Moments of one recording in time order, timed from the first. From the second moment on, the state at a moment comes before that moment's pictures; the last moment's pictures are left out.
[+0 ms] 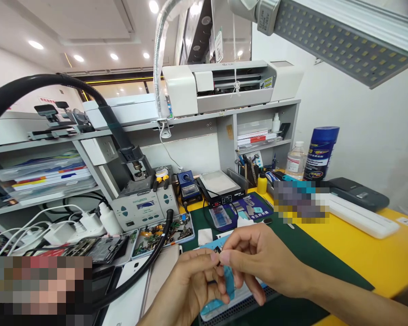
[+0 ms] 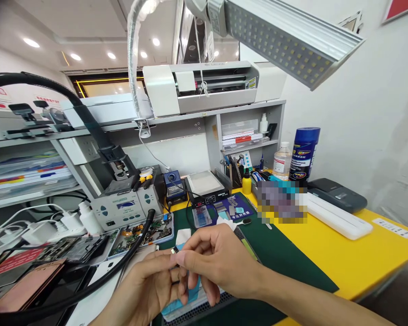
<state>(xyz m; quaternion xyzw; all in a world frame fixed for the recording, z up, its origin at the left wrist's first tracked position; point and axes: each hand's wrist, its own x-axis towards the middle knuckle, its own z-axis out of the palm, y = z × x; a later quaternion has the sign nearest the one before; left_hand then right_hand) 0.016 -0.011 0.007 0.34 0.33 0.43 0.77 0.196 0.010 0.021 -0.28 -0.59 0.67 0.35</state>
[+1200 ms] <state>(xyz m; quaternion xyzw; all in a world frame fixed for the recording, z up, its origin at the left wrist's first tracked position) -0.015 -0.014 -0.006 0.83 0.39 0.39 0.00 0.218 0.031 0.026 -0.22 -0.91 0.12 0.31</state>
